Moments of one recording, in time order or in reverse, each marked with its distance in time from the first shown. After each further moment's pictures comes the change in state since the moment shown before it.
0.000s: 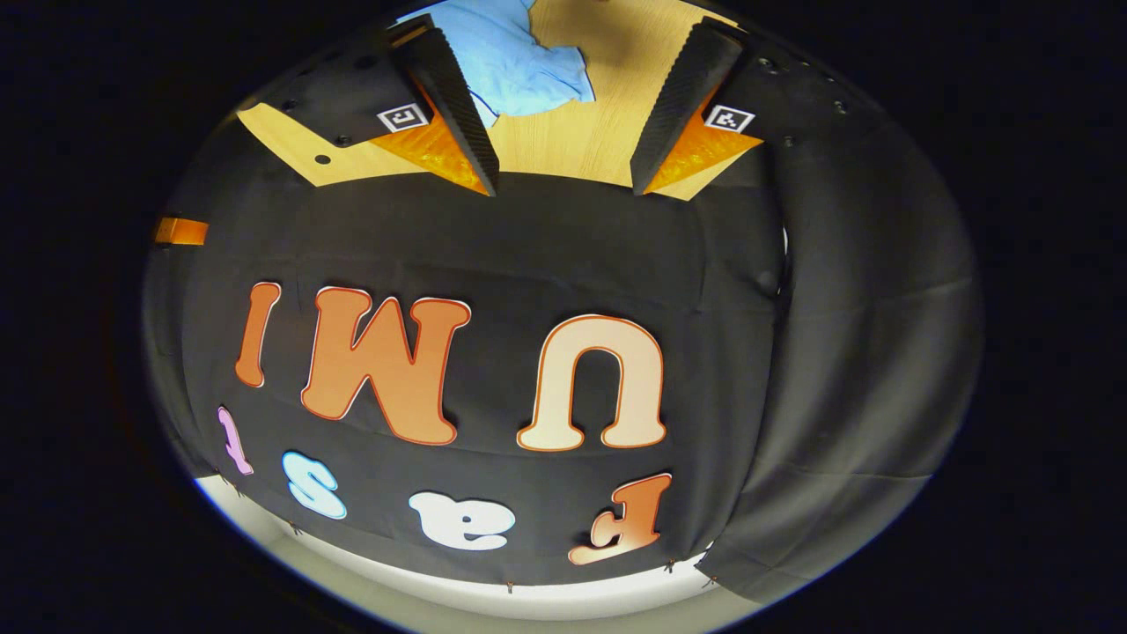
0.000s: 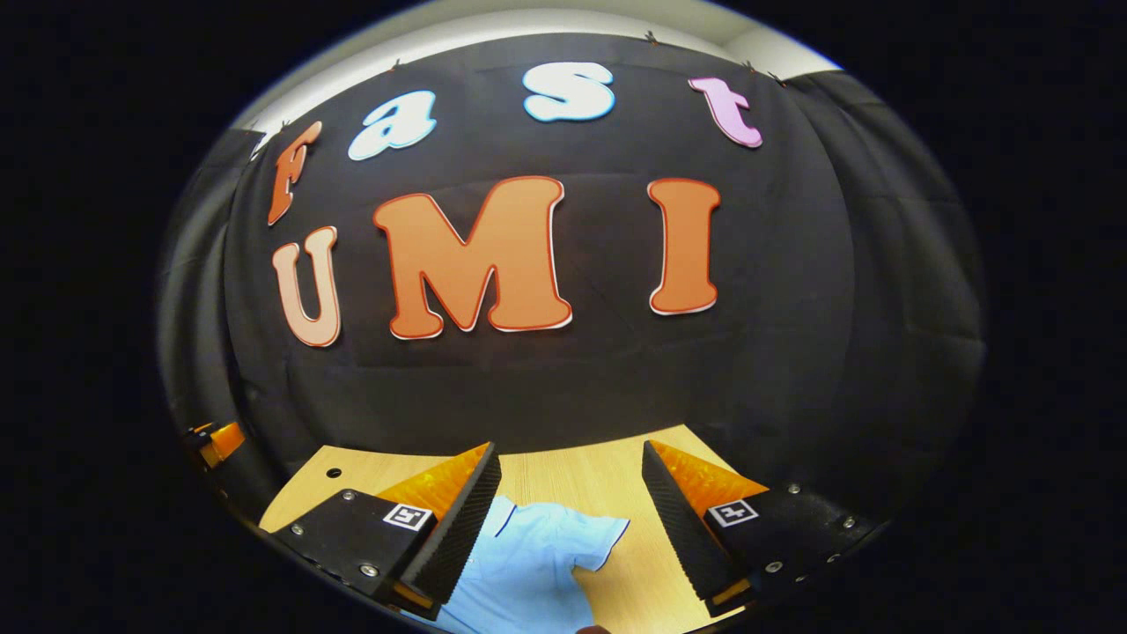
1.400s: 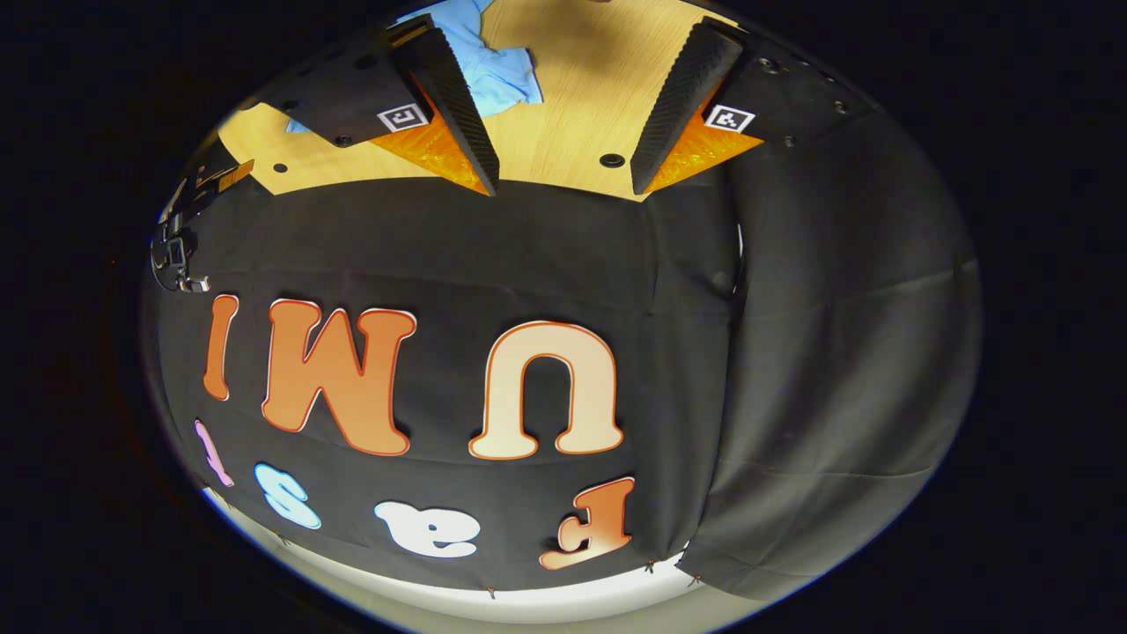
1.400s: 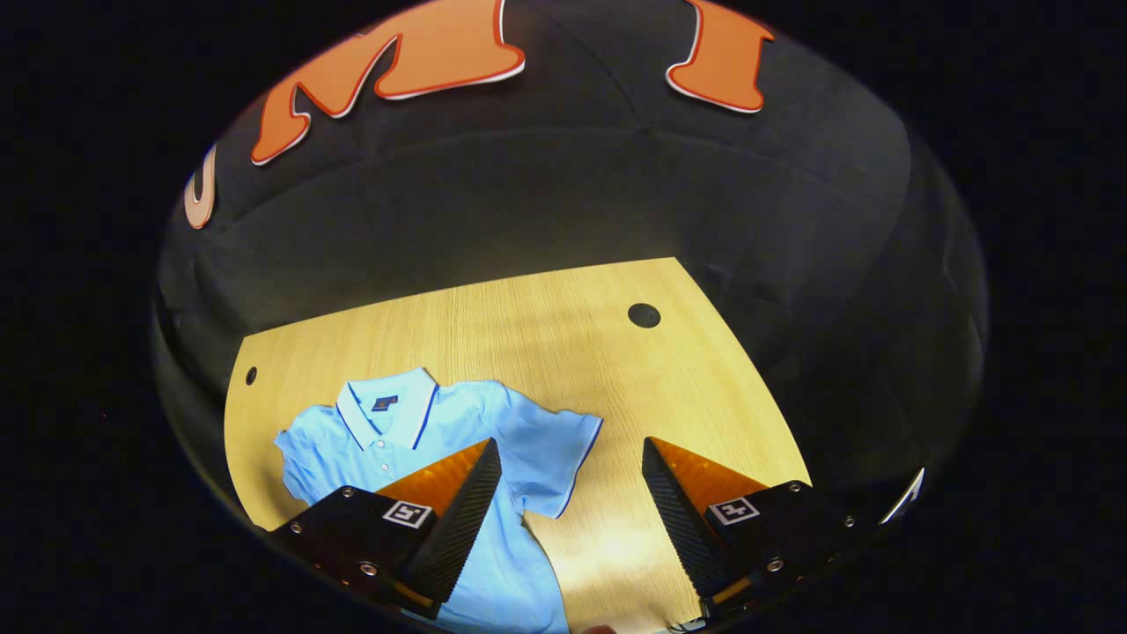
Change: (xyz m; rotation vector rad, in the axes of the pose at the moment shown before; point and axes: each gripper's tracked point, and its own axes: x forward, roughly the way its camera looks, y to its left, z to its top) left arm 0.008 0.063 -0.023 0.015 0.039 0.125; right arm 0.147 -0.038 -0.188 -0.102 0.723 -0.155
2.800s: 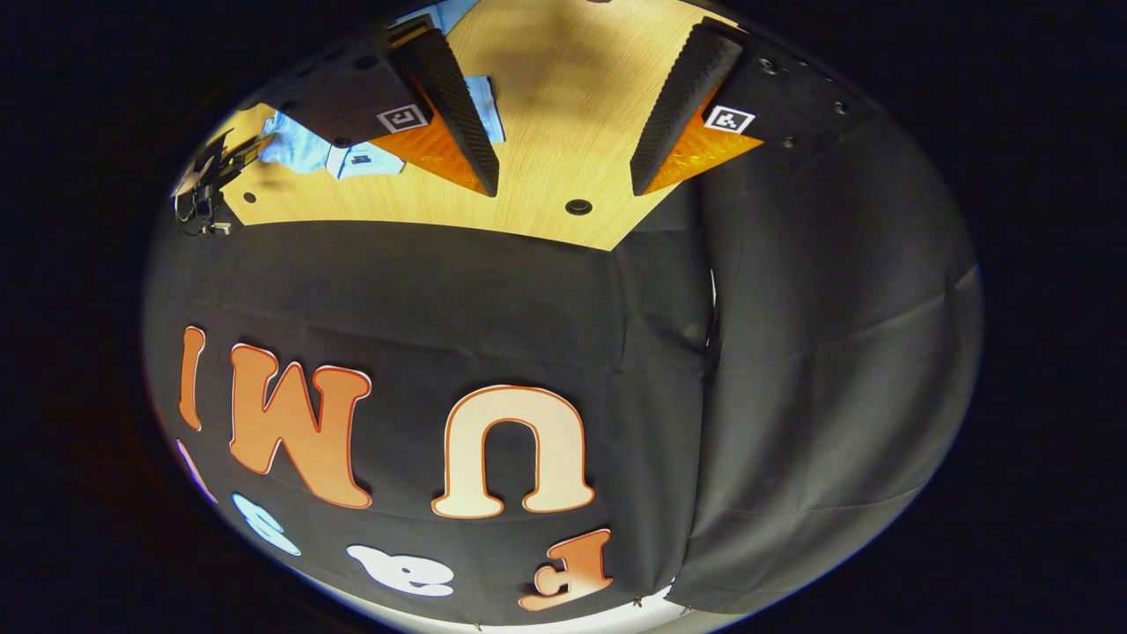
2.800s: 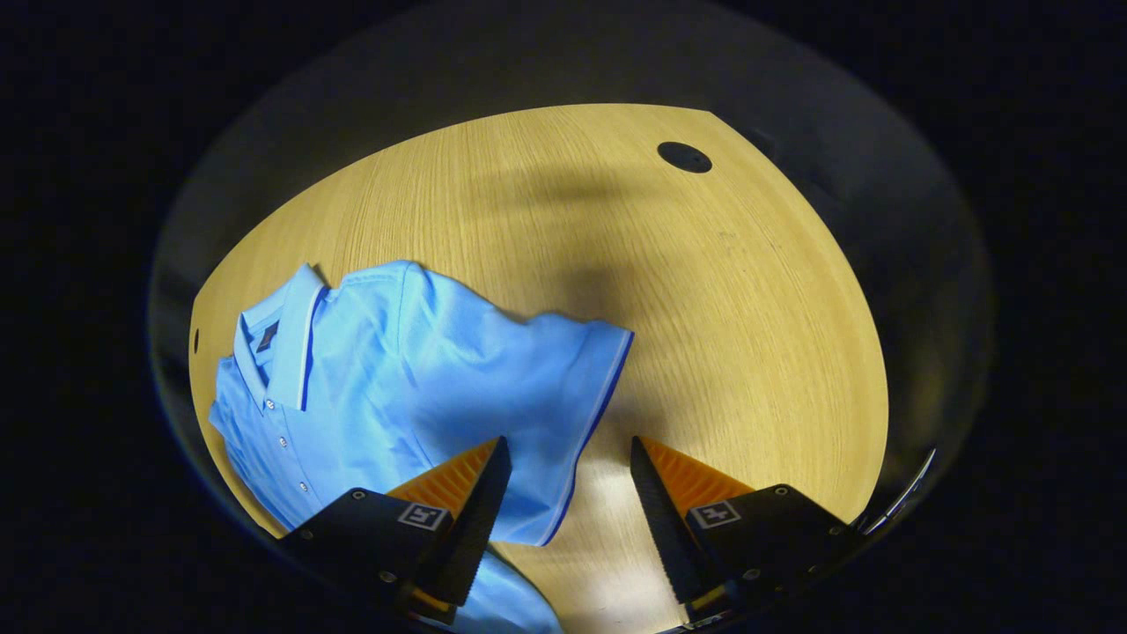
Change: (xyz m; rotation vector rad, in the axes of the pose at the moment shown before) left arm 0.015 0.030 -0.060 0.013 0.158 0.078; right arm 0.134 0.001 -0.097 0.031 0.373 0.010
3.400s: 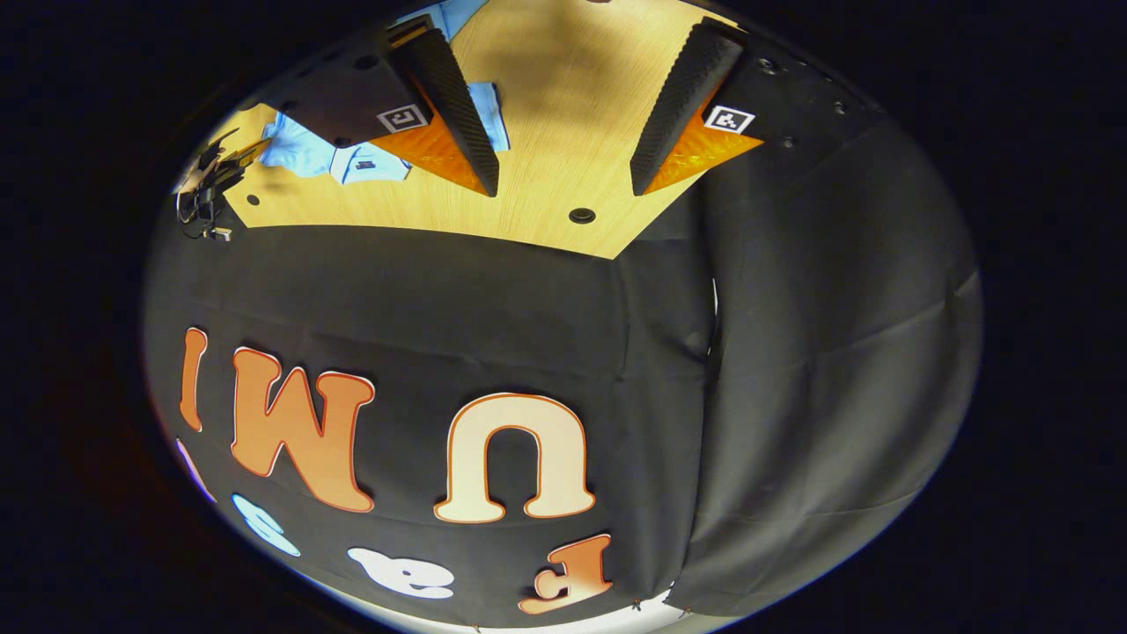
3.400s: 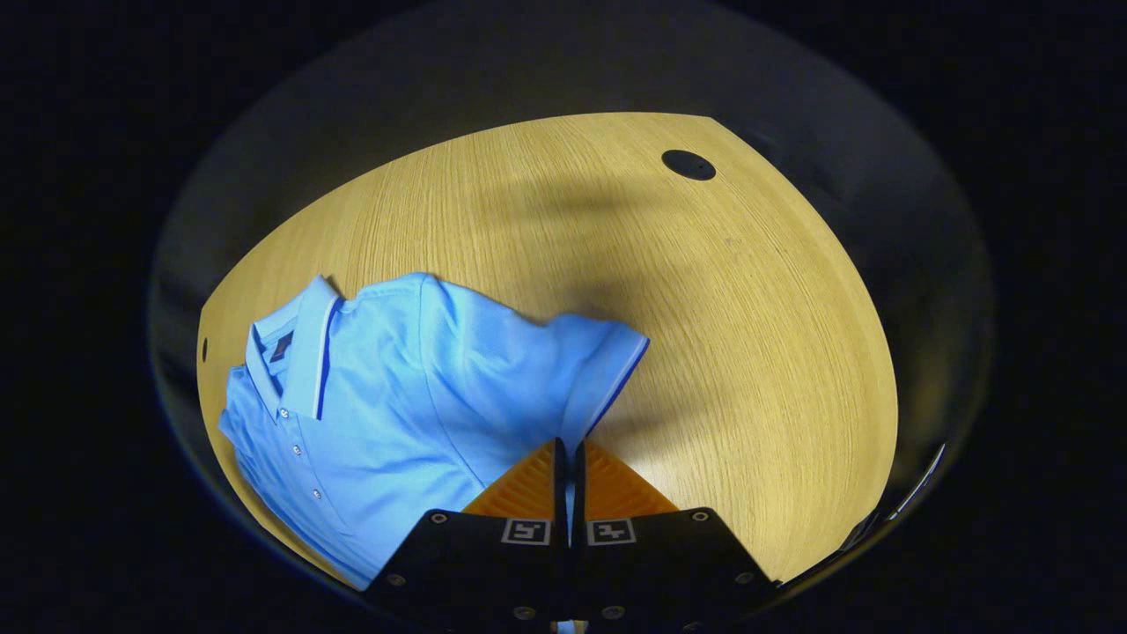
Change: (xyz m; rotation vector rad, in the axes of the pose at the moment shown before) left arm -0.006 -0.002 -0.005 -0.009 0.015 -0.005; right arm -0.015 0.016 0.010 0.016 -0.060 0.042
